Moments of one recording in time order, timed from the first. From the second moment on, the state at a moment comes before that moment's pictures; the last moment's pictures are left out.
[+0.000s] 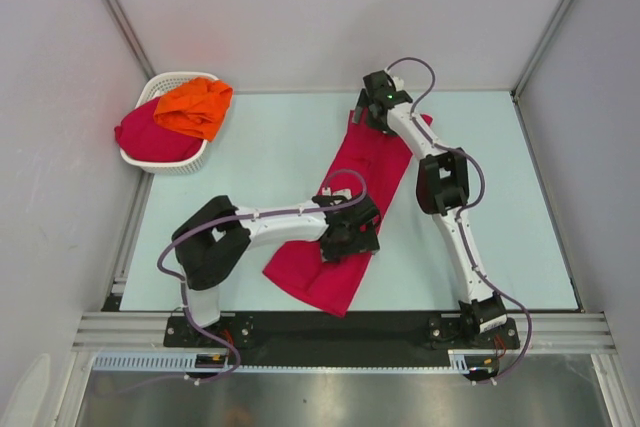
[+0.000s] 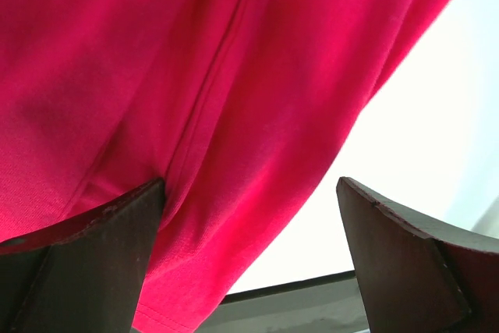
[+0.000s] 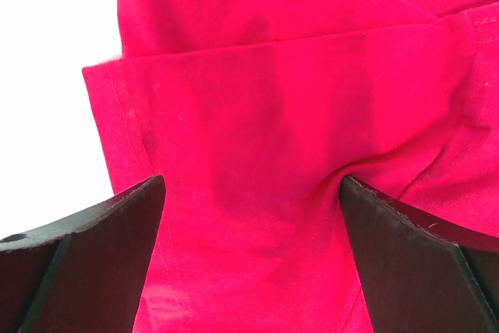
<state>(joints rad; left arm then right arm) -1.04 1.85 1.22 -0.61 -0.09 -1.18 0.35 2.68 2.52 -0.77 0.24 0.62</state>
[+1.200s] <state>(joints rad) -1.12 1.97 1.37 -0.66 -0.09 -1.50 0.51 2.74 2.60 -0.64 0.14 0.53</state>
